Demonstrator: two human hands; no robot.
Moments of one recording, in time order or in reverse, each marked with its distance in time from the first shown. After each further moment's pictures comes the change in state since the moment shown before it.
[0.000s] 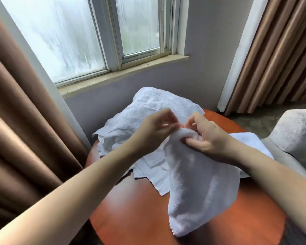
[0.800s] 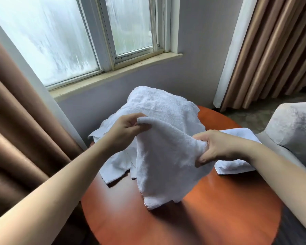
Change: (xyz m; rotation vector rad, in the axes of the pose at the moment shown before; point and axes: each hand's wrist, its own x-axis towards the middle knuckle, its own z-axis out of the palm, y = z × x) left_hand -0.005 -0.030 -0.038 -0.014 0.011 -0.066; right_hand -0.016 0.034 -0.018 0.043 -0.368 0.315
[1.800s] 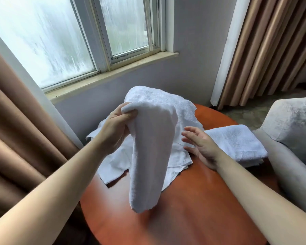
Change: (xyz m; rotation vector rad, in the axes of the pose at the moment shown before) left_hand 0.002 0.008 0.002 -0.549 0.127 -0.171; right_hand 0.039 0.033 0.056 1.047 0.447 0.091
